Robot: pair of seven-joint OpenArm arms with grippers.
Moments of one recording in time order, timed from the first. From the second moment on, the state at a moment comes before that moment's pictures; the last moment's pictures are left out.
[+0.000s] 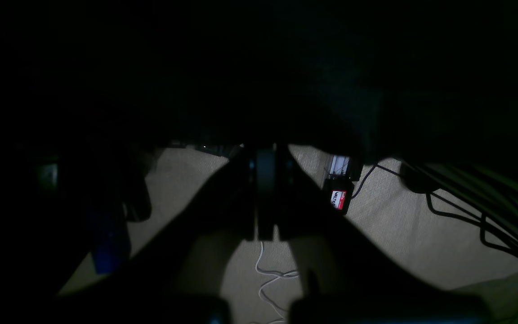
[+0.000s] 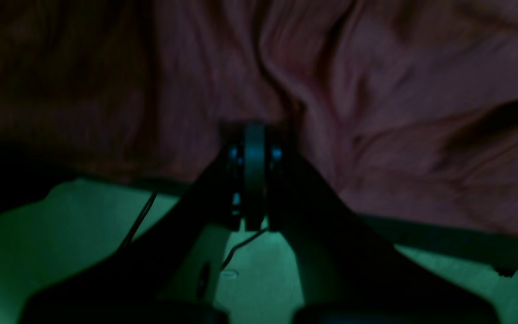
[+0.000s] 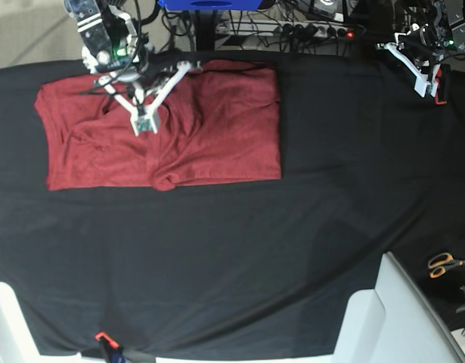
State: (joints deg) left arm 23.8 -21.5 -30.3 65.6 -18.8 -32.8 36.7; right arm -23.0 6.0 -18.5 99.0 9.0 -8.0 -50.9
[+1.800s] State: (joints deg) left arm 24.5 -21.5 -29.6 68.4 -17.8 -32.8 37.7; right arm -3.2 3.7 -53.1 88.4 9.0 -7.9 -55.9
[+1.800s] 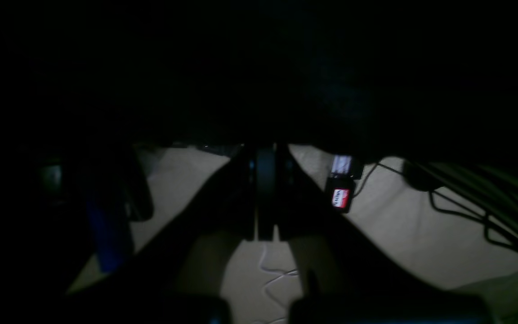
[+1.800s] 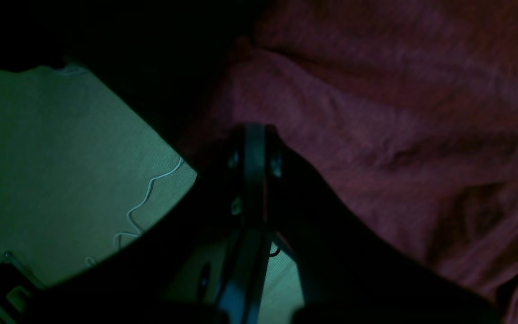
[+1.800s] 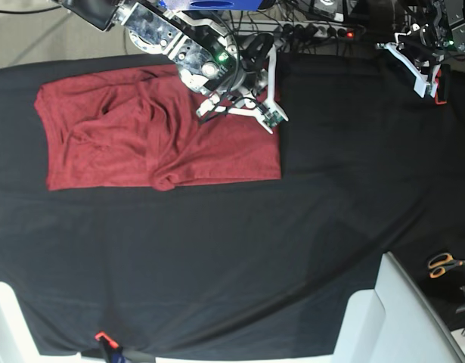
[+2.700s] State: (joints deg) left arm 24.9 -23.2 -29.9 71.8 -26.1 -38.1 39.2; right arm -4.0 2.8 -47.4 82.1 14.0 -7.7 -55.0
